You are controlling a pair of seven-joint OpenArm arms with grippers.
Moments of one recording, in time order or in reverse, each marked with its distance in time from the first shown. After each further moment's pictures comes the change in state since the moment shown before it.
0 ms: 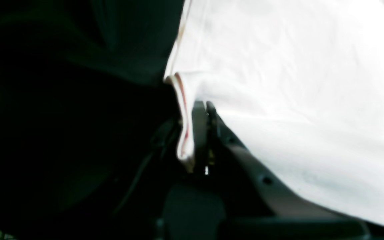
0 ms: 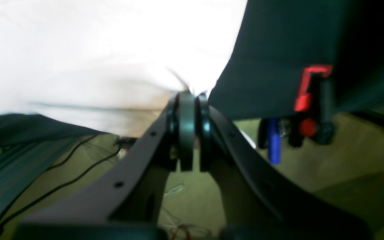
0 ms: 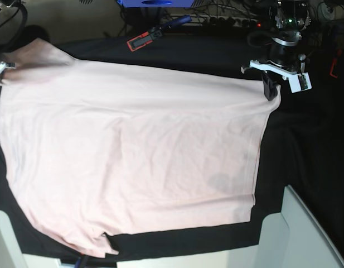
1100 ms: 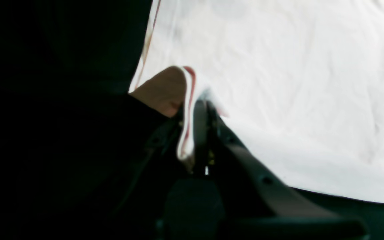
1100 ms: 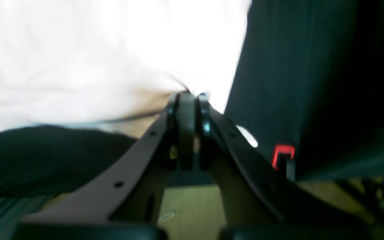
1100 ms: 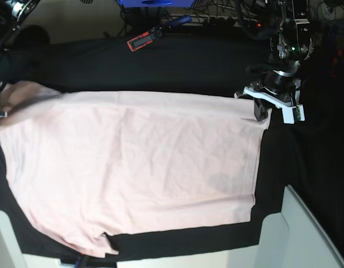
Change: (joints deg) left arm -10.3 1.4 0.0 3.6 0.0 0.2 19.3; right arm 16.0 7.7 -7.8 -9.0 0.0 -1.8 -1.5
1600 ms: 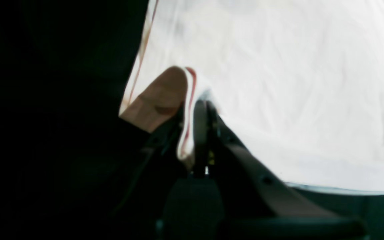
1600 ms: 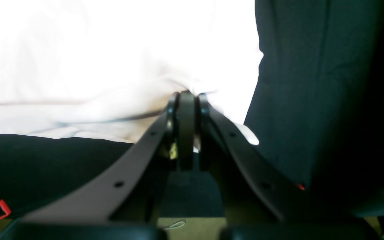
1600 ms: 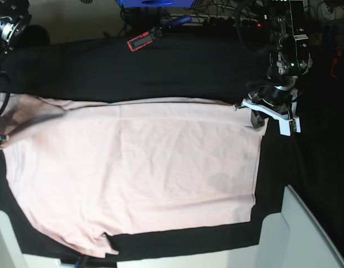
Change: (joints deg) left arm -6.3 0.1 -0.1 -5.3 0.0 0.0 4.3; right arm 8.2 3.5 -5.5 -11.7 -0.3 -3.4 2.6
